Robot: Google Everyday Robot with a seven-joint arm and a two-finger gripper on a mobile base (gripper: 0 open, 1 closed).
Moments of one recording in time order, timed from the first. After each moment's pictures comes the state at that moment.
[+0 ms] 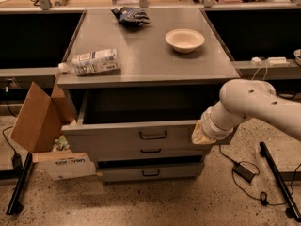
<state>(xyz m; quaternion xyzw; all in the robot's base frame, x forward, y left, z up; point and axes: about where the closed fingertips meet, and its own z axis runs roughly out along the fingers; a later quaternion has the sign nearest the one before) 0.540 -0.187 0.646 -0.71 0.68 0.02 0.17</state>
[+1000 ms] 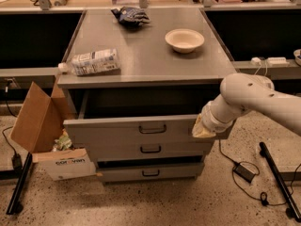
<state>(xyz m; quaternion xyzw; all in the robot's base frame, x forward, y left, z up) 0.571 -0.194 0.645 -0.70 0.69 0.03 0.18</state>
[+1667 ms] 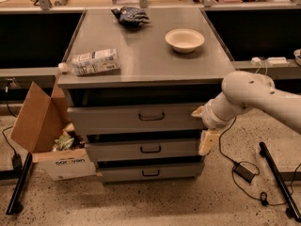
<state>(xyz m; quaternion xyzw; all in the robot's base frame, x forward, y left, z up) 0.580 -0.197 0.644 -0.69 0.69 0.03 0.19</state>
